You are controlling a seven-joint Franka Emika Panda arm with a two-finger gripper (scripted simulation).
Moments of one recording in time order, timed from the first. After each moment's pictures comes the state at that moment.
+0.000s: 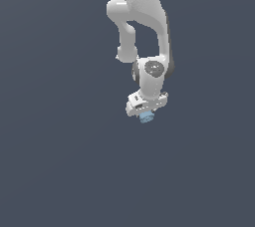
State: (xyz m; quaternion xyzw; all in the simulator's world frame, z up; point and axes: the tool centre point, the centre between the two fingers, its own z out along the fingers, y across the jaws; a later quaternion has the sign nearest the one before) arm -0.059 0.093 0.042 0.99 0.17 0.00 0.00
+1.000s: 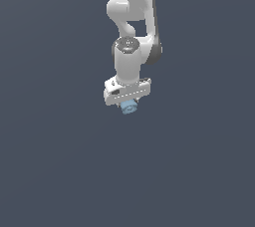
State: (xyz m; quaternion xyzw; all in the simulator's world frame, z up) arm -0.060 0.001 0.127 0.99 0.17 0.00 0.00
